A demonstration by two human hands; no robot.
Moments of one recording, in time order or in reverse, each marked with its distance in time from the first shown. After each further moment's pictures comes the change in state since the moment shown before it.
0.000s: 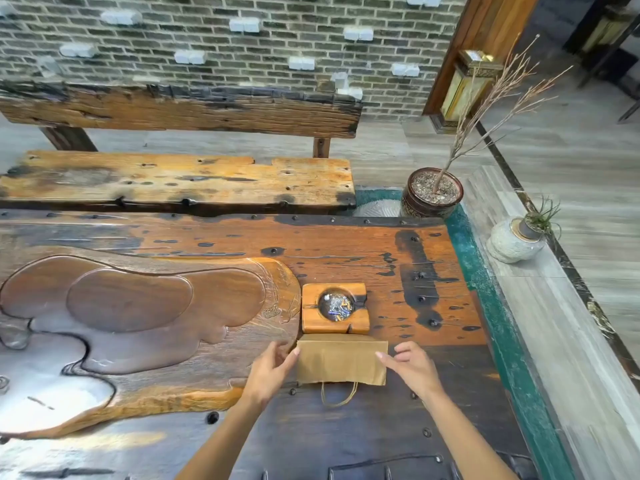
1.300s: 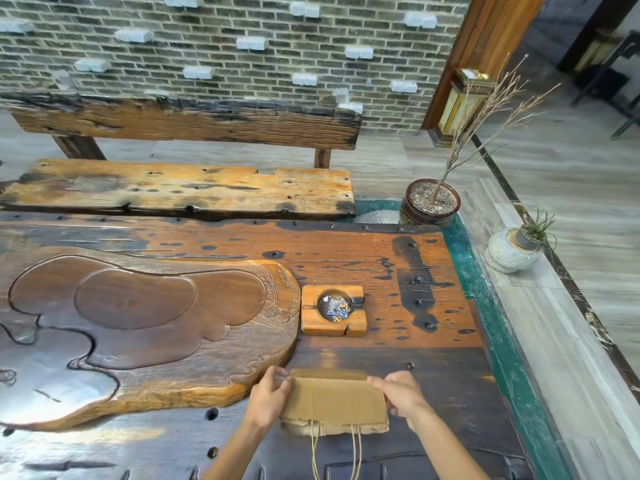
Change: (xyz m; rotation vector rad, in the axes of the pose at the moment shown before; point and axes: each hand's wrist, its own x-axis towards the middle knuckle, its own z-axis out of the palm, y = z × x) left_hand -0.051 -0.015 0.017 -0.064 0.057 -0.119; right_hand -0.029 0.021 0.026 0.066 -0.109 0.166
